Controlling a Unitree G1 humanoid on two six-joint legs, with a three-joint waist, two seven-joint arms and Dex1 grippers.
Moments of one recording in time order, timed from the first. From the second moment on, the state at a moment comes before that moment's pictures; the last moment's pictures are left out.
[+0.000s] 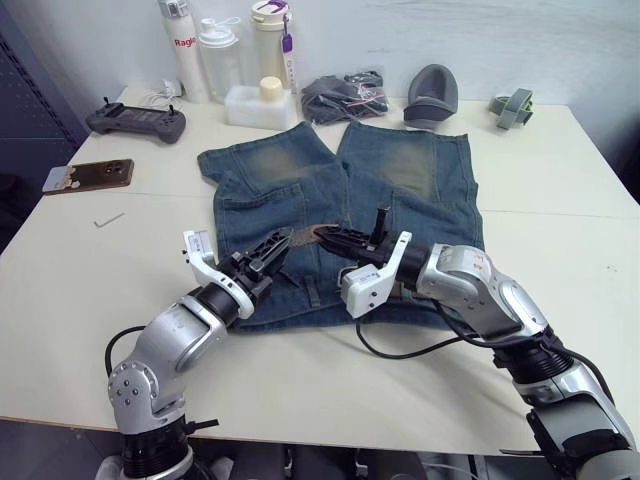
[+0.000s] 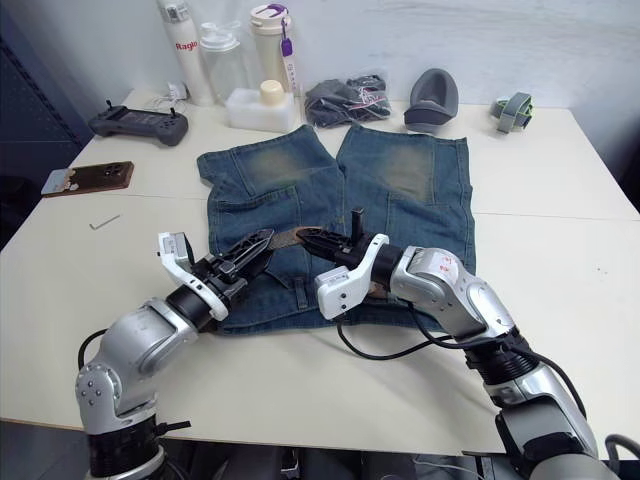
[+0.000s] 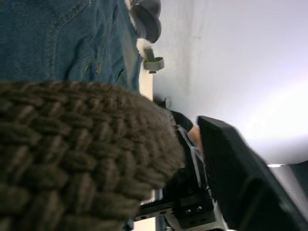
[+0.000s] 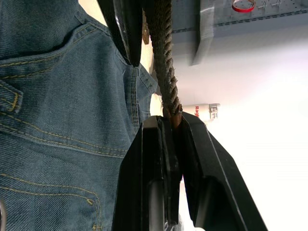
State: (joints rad) left arm -0.22 0.13 0.28 -0.45 -1.96 0.78 0.75; right arm -0.62 -0.56 0.34 -0.04 -0.58 -0.53 0.46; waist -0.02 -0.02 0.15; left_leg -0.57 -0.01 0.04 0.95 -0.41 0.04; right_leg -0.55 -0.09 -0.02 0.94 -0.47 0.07
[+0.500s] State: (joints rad) left arm -0.21 0.32 0.42 -0.29 -1.96 1.01 0.63; right arm -0.58 -0.67 0.30 -0.07 -0.20 -0.42 0.73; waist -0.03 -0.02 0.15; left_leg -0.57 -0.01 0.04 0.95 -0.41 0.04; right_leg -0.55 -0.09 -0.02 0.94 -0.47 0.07
